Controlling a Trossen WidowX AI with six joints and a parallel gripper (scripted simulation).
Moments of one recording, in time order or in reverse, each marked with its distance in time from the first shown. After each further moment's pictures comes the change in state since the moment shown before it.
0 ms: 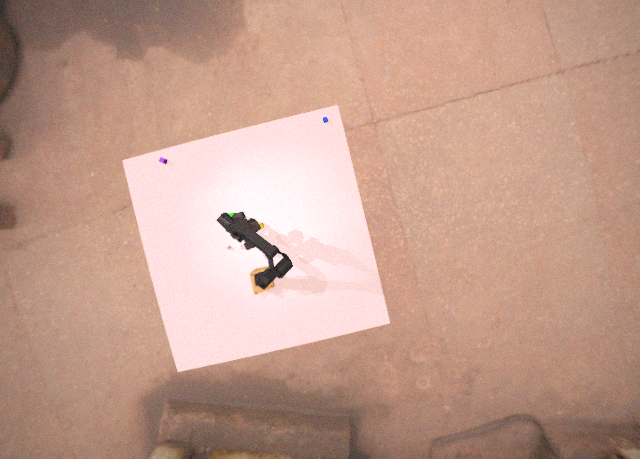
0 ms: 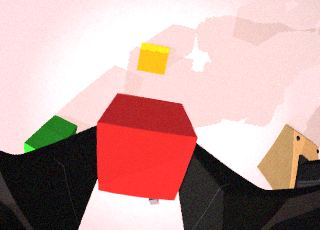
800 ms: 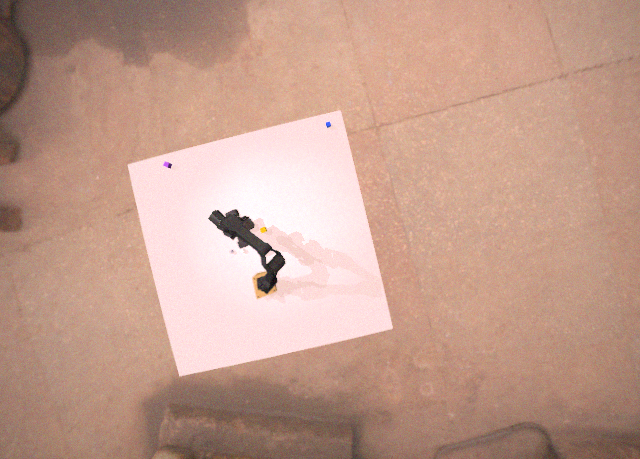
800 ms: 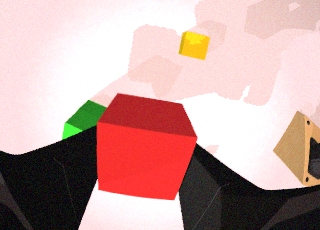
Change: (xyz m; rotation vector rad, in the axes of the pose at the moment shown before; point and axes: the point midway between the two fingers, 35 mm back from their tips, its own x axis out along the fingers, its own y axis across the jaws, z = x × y) arm -0.022 0.044 -0.022 0.004 0.003 0.004
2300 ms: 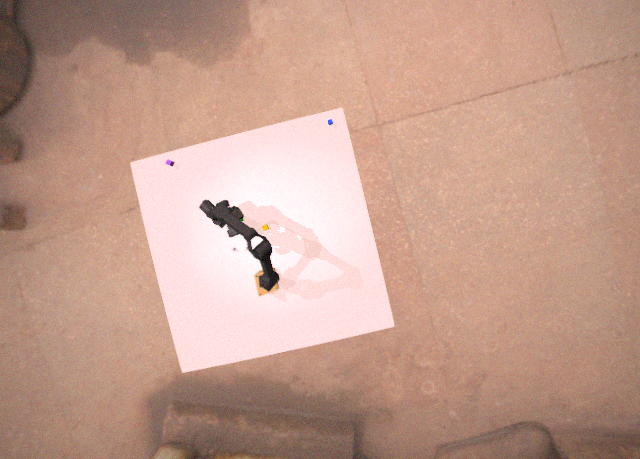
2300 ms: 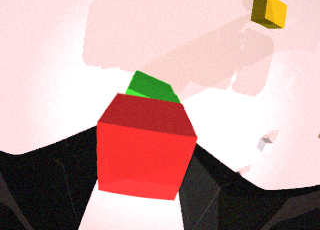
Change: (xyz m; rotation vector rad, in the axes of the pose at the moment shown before) arm 0.044 0.066 -0.056 0.016 0.008 0.002
